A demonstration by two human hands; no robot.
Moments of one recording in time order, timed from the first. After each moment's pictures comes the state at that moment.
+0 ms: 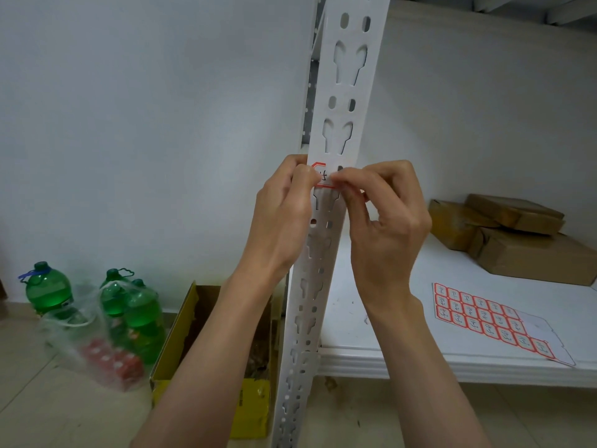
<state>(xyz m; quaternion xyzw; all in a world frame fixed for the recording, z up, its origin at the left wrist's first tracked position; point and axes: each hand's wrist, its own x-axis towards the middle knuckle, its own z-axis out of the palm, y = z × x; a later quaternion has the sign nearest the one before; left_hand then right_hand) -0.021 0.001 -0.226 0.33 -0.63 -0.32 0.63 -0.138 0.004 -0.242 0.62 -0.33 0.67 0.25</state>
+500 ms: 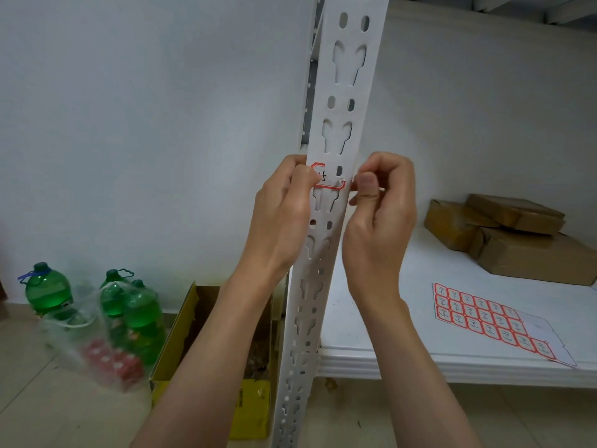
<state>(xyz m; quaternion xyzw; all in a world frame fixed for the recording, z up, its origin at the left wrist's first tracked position) -0.022 0.005 -0.224 0.34 -0.63 -0.32 0.62 -0.121 0.003 -0.238 0.57 -0.34 0.74 0.06</state>
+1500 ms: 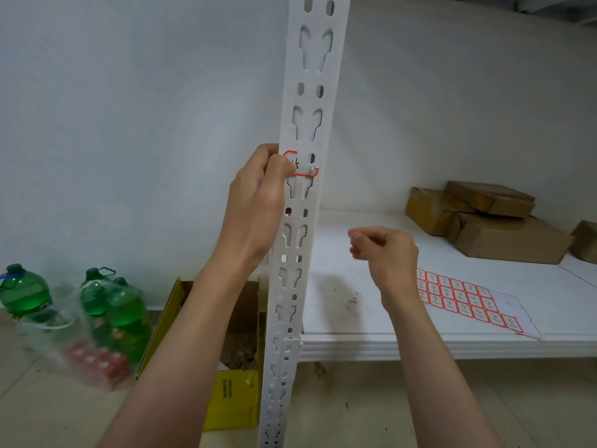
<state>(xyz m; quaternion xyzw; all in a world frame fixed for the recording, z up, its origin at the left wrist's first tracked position) -0.021 0.011 -0.221 0.35 -0.63 -0.32 0.62 -0.206 -0.007 -0.291 0.48 -0.61 0.60 -0.18</state>
